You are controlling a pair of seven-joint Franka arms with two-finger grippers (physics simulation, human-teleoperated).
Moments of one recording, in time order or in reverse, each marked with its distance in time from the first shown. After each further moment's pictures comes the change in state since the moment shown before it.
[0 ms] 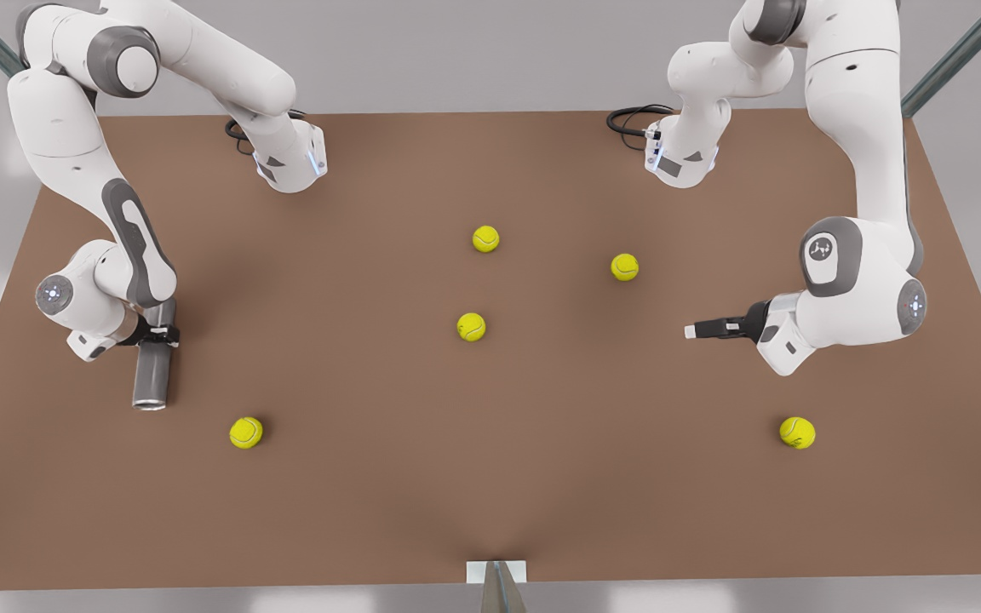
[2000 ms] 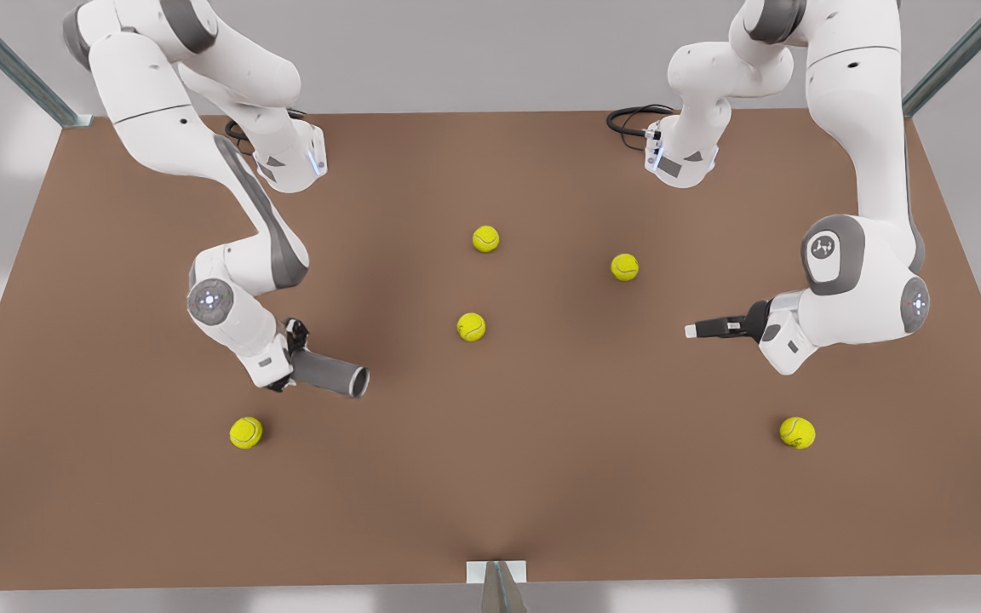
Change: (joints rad) left arm 0.002 -0.005 0.000 0.003 -0.009 -0.002 -0.005; right arm 0.320 -0.117 0.373 0.150 0.009 -0.223 -0.573
